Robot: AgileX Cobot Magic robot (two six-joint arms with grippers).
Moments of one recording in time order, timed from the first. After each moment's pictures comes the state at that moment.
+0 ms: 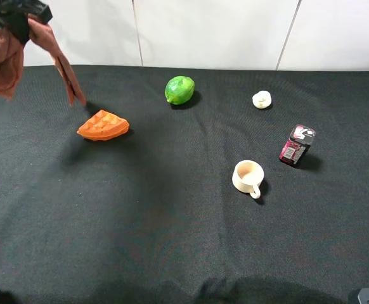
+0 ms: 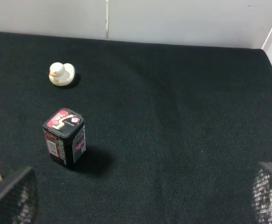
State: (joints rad) left arm -0.18 1.79 -1.59 0.19 1.10 0.07; right arm -0.01 -0.01 -0.50 0.01 1.02 -0.07
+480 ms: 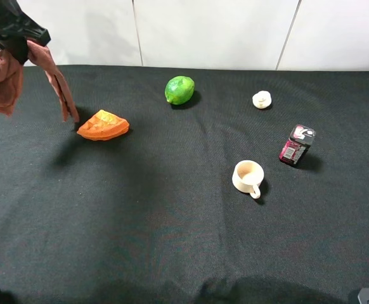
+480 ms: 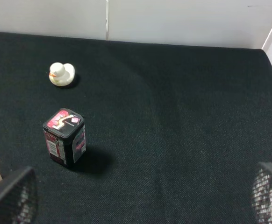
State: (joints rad) left arm -0.15 1.79 -1.46 0.19 1.00 0.06; right arm -0.01 -0.01 -0.50 0.01 1.02 -0.07
